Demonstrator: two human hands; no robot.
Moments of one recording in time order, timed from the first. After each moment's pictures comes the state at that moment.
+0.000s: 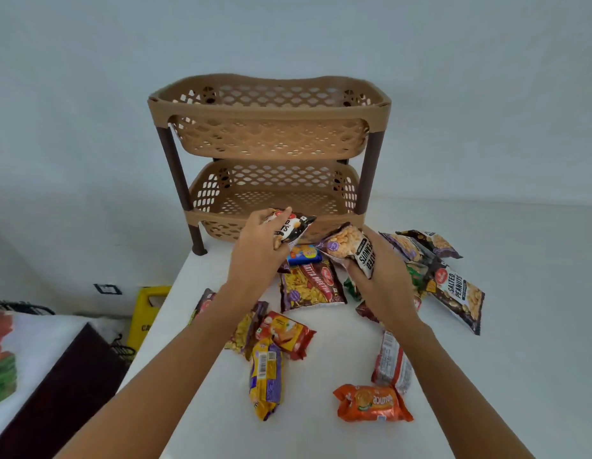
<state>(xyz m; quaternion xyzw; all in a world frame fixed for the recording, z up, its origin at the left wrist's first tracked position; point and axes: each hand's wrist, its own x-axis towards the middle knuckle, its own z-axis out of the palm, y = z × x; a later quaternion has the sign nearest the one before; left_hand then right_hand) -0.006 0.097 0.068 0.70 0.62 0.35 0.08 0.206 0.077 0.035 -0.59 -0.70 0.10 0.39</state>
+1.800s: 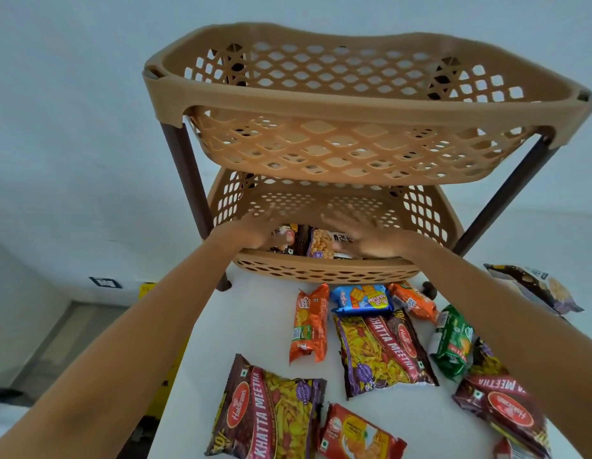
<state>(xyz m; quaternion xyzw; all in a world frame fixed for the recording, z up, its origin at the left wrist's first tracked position) -0.142 0.322 0.027 0.77 0.60 -0.13 0.19 0.103 0.319 0.044 -0.48 -0.83 0.24 -0.10</state>
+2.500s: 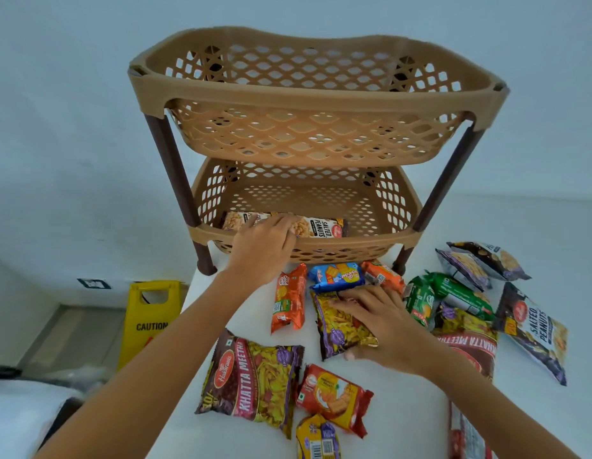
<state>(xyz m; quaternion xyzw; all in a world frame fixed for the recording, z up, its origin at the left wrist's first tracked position) -0.082 0.228 0.024 0.82 0.55 0.15 -0.07 0.168 0.146 -0.027 -0.47 -0.88 0.10 -0.01</state>
